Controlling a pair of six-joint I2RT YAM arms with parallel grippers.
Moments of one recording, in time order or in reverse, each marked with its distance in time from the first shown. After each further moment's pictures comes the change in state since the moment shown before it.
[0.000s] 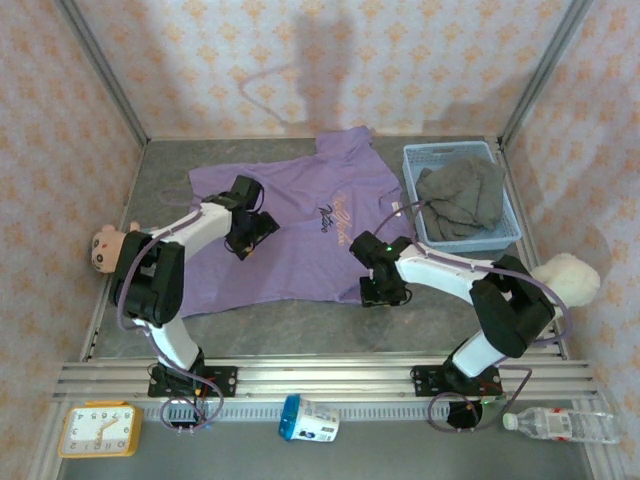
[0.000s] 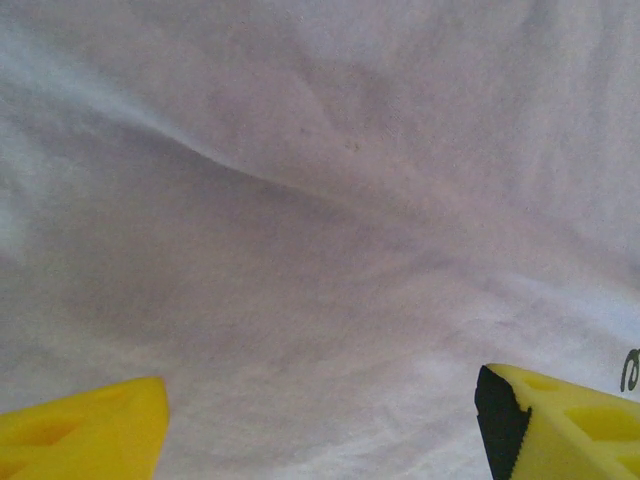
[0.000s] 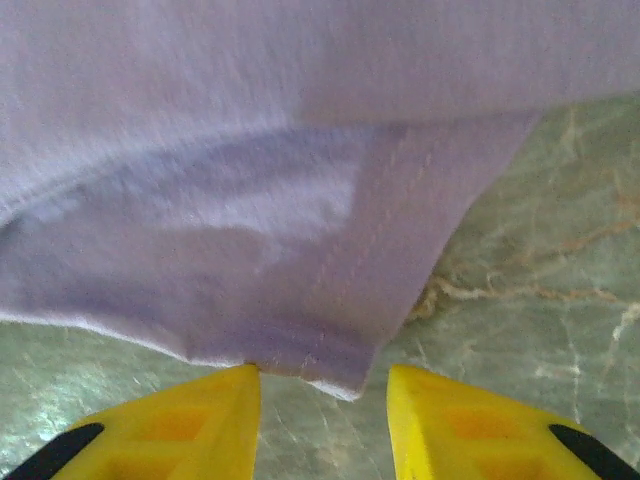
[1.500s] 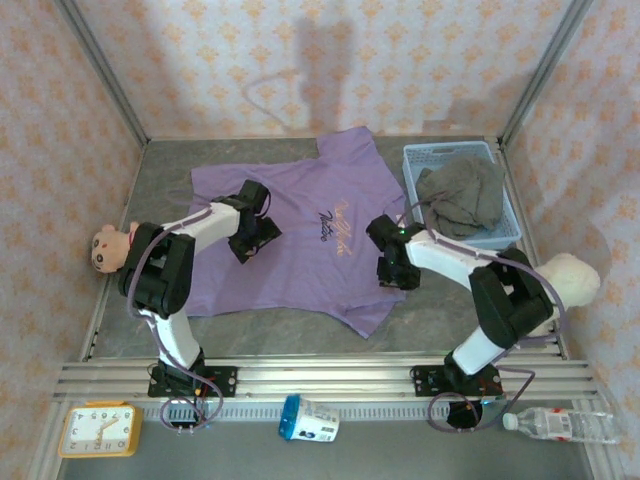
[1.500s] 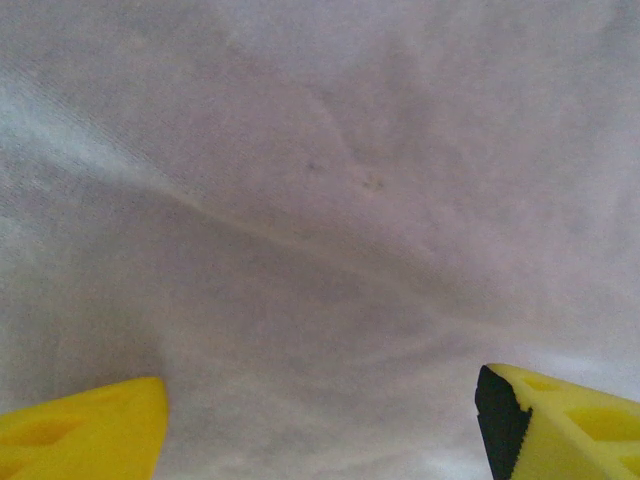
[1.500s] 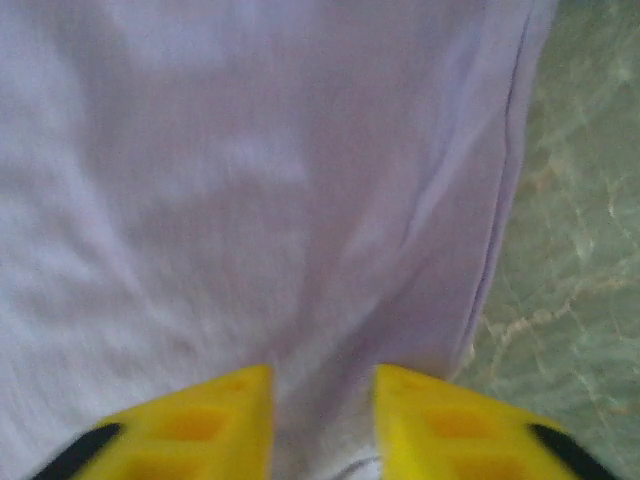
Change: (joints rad) left arm -0.026 0.100 0.016 0.000 -0.066 0.018; right arm -0.179 0.064 0.067 -0.011 0.159 0.088
